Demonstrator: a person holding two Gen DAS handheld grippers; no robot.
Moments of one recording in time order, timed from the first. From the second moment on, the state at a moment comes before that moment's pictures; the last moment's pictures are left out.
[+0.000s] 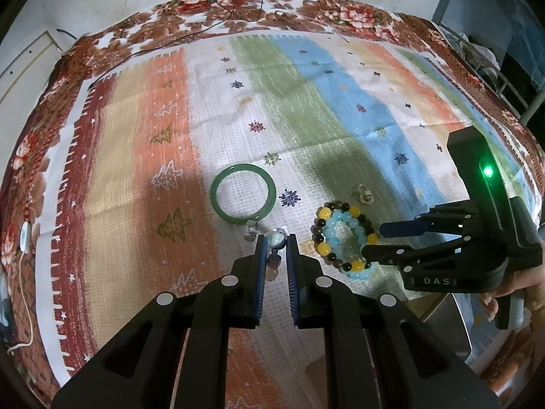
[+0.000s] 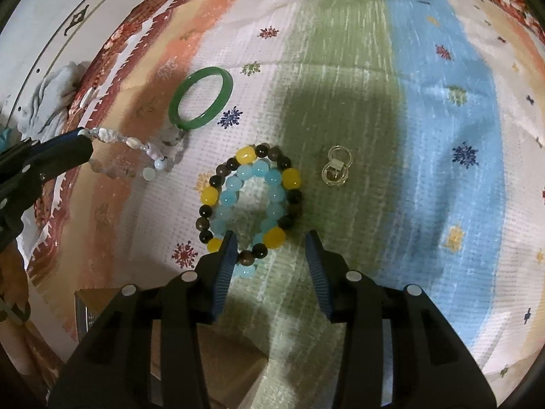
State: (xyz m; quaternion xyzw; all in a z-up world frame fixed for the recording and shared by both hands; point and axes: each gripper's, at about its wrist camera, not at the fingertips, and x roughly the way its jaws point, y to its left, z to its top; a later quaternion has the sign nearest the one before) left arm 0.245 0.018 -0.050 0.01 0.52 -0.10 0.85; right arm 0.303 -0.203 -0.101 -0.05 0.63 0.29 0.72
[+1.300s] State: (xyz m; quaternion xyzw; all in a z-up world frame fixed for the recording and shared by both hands) left arm 0.199 0.012 -0.006 -0.03 0.47 -0.13 0.87; right arm 0.246 -0.211 0.024 -0.06 0.47 0.30 0.83
